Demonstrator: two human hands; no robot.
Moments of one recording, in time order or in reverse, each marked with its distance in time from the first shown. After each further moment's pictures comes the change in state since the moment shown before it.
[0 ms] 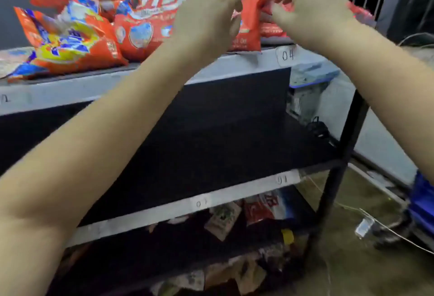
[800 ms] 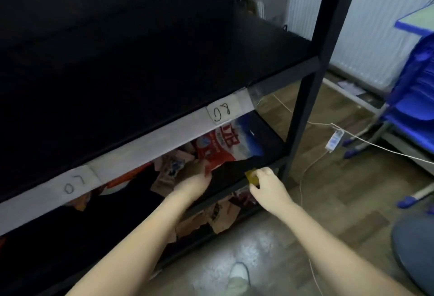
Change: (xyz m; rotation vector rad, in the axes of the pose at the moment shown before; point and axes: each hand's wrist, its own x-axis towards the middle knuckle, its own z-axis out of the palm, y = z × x) left_hand -0.319 0.144 0.415 -0.387 -1.116 -0.337; right_hand -0.471 0.122 0.268 0.293 -1.051 0.854
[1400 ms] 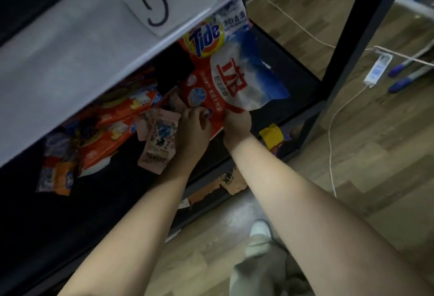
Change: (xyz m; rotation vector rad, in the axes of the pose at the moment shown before) left_hand 0.120 -0.038 0.100 -0.158 0.298 -0.048; right_hand 0.161 -0.039 0.101 1.730 0.188 0.453
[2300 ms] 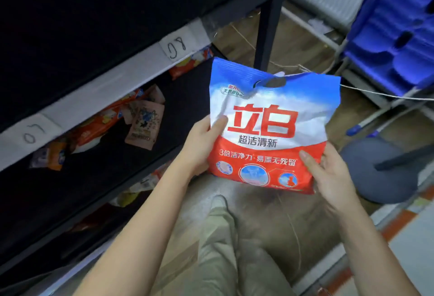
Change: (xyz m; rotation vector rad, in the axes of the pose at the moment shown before) left_hand -0.183 0.132 -0.122 -1.052 -0.491 -0.178; right_hand -0.286 -0.120 -0.210 -0.471 -0.046 -0.441
